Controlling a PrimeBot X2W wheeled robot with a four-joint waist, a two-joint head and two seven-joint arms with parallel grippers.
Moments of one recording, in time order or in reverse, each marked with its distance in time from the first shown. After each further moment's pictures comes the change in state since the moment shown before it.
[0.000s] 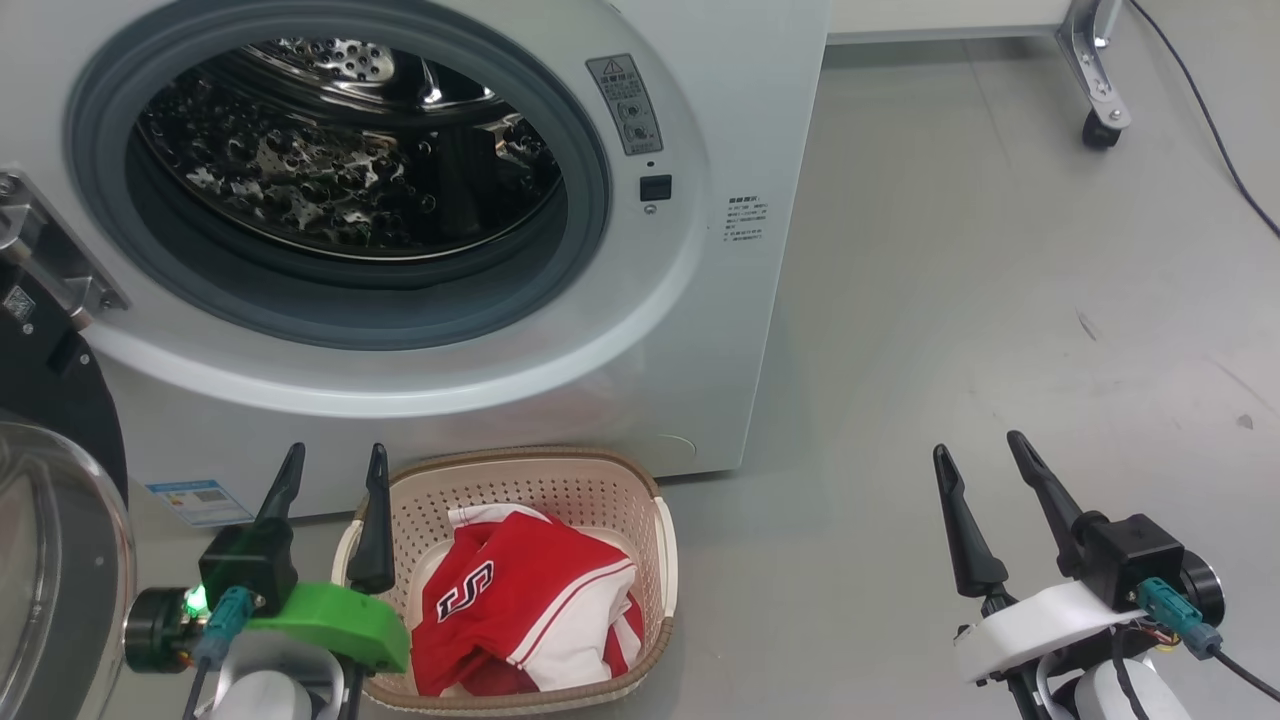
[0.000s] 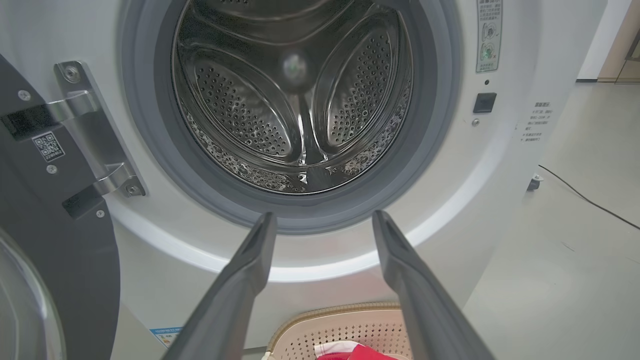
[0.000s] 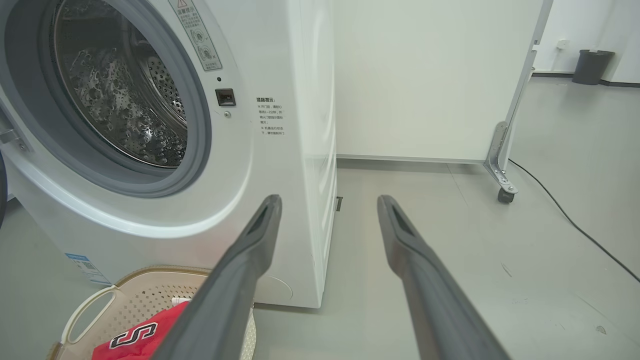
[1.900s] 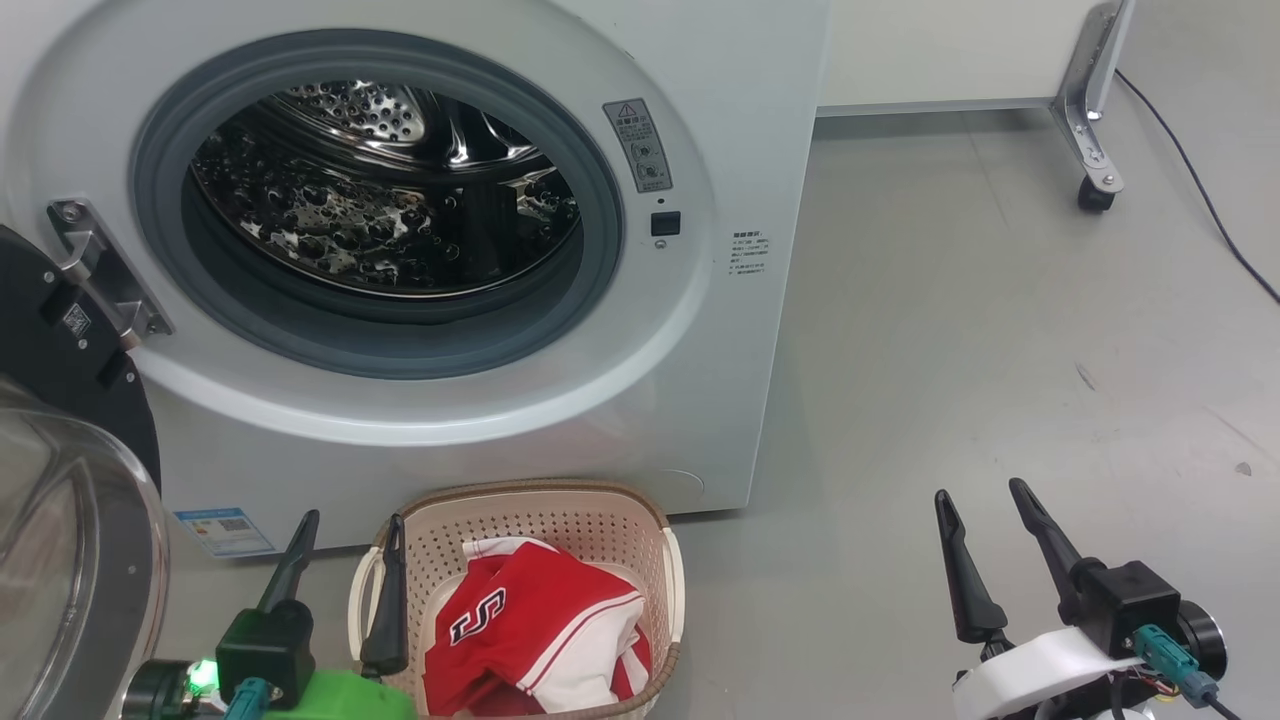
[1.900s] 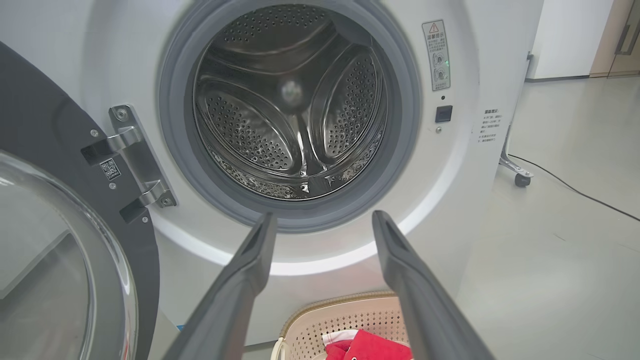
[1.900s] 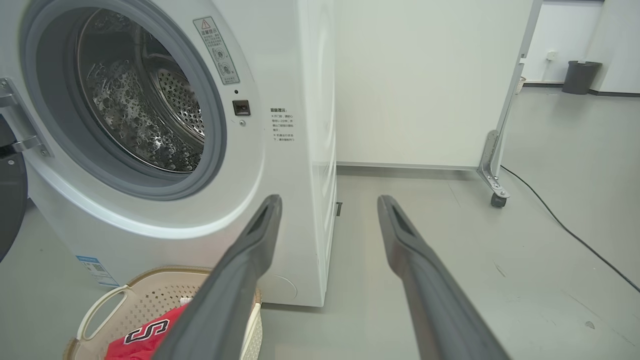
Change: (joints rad) left arm 0.227 0.031 -0.033 -0.282 0.056 0.053 0.084; right arm 0.100 0.007 0.013 -0.061 0.001 -0.044 0.014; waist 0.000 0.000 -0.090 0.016
